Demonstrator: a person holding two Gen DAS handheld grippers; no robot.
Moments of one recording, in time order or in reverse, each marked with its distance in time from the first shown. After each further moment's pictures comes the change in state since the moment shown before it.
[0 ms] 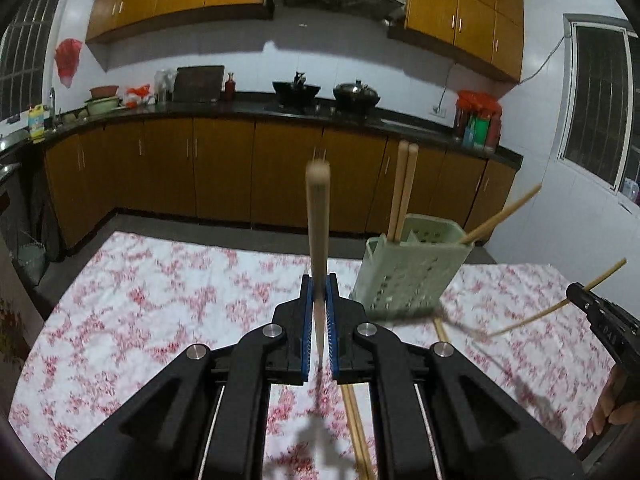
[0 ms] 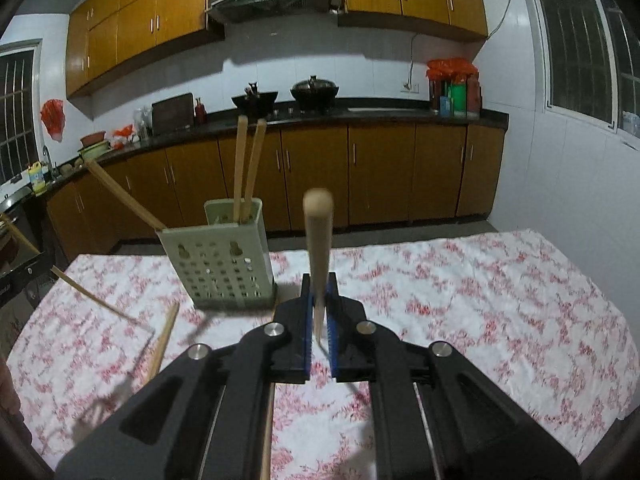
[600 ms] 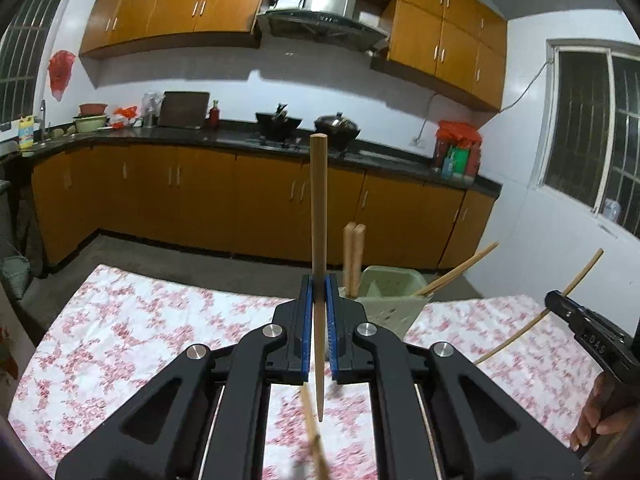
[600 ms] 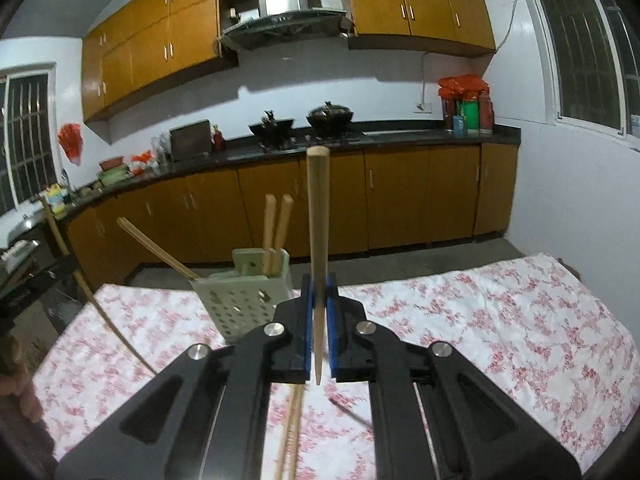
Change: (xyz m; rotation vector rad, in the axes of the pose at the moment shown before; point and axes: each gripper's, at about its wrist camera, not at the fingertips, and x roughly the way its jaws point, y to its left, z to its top) left arm -0.027 -0.019 0.035 -0.017 -0.109 -0.086; right arm -0.031 0.002 0.043 0.037 -0.085 0.110
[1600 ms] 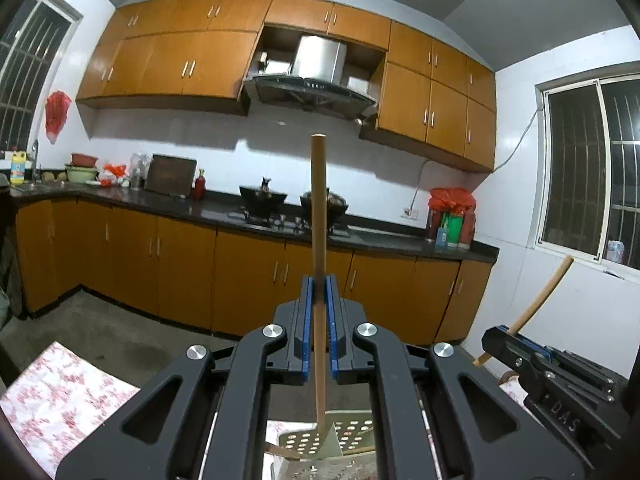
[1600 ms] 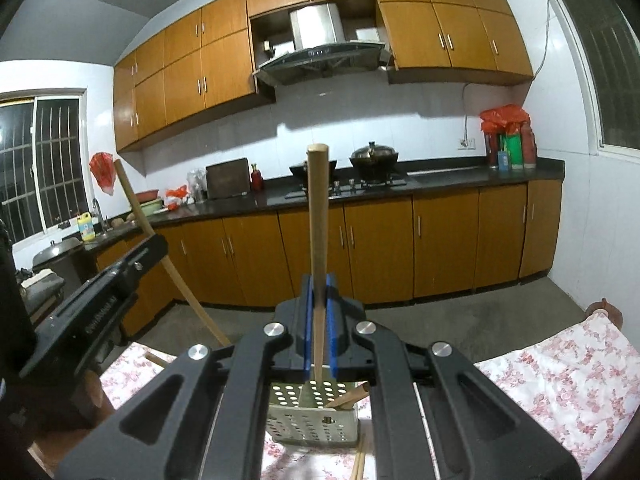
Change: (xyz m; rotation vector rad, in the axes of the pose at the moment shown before) left arm 0.087 -0.047 0.064 0.000 -0.255 -0.013; right arm 0.084 0.044 0.077 -0.032 -0.093 0.110
